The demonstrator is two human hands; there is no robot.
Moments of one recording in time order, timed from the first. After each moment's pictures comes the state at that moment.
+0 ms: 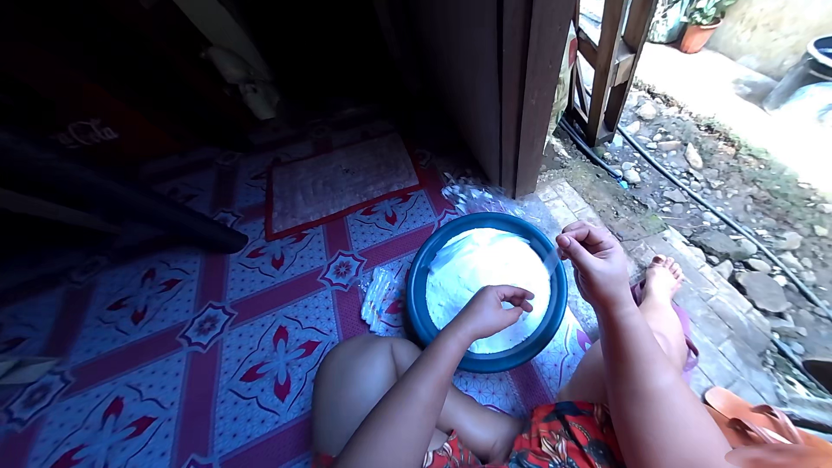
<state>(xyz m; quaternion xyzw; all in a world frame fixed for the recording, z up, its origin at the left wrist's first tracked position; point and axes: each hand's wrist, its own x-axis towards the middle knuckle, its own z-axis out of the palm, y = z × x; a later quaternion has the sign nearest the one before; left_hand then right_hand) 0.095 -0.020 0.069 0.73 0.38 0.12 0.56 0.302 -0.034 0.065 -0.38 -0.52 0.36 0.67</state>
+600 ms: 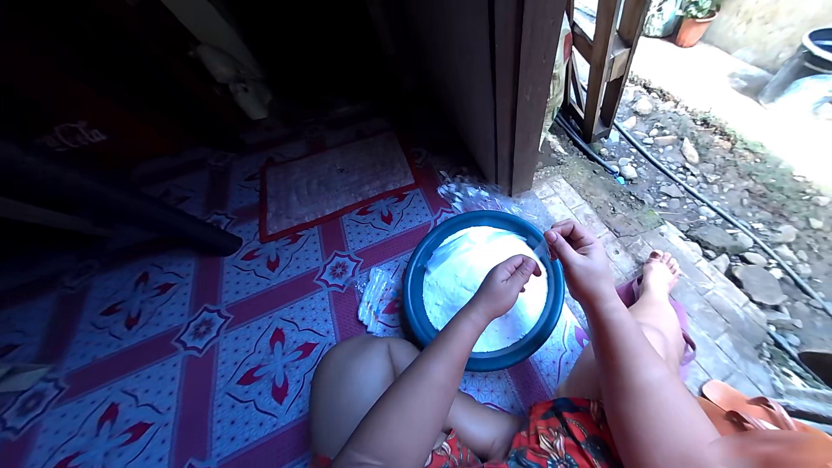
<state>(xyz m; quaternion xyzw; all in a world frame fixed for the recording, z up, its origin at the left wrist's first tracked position) 0.132 -0.007 0.079 0.66 0.36 0.29 0.59 0.293 -0.029 0.060 -0.46 -0.51 0.35 0.64</state>
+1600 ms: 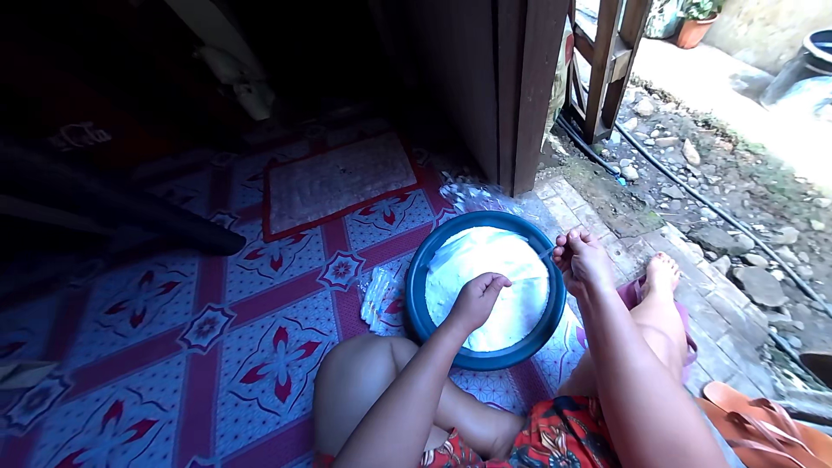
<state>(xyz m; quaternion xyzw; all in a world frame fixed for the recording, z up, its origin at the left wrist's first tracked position) 0.085 -0.017 0.051 0.67 0.46 0.27 0.52 0.287 -0.015 0.059 -0.51 -0.09 0.50 0.69</state>
